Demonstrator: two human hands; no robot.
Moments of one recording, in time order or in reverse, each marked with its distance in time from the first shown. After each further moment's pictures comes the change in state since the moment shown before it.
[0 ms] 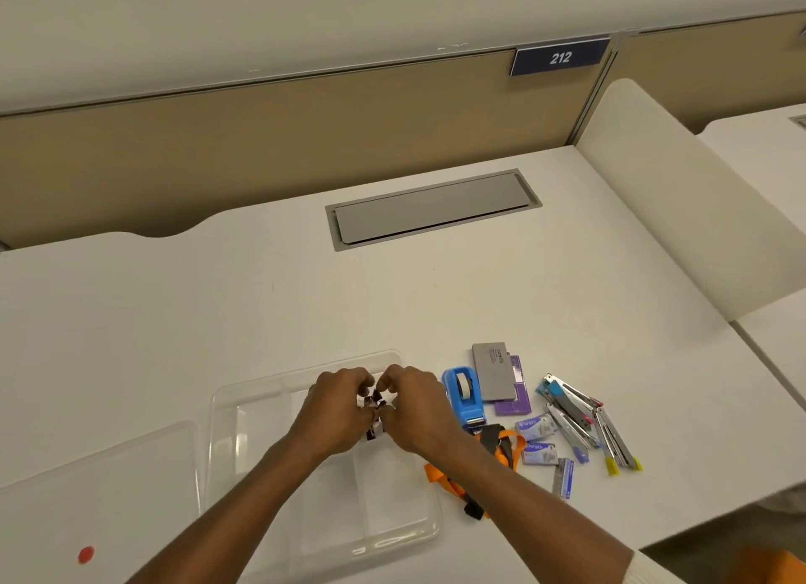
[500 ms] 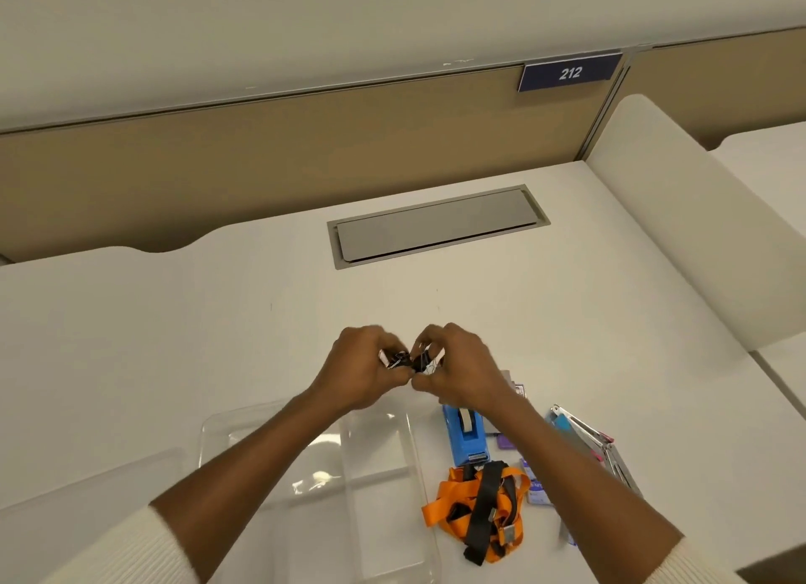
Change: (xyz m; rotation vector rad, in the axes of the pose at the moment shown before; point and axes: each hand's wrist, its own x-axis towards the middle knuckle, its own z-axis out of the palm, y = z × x) left_hand 0.074 0.045 -0.032 -0.084 0.098 0.229; right_hand 0.063 0.036 -0.086 0.013 0.076 -0.095
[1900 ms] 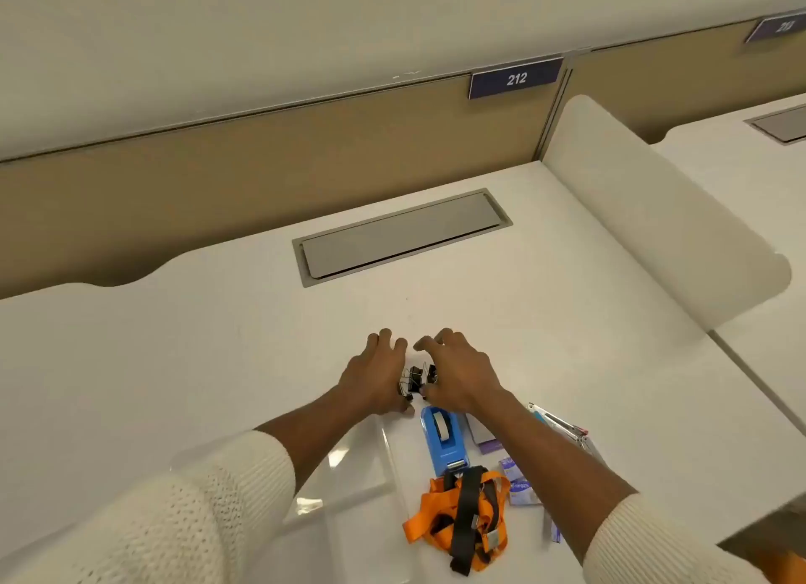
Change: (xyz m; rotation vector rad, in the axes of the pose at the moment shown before) left_hand 0.068 -0.011 0.088 0.522 -0.214 0.108; right_hand 0.014 0.062 0.006 -0.362 -0.032 -0.003
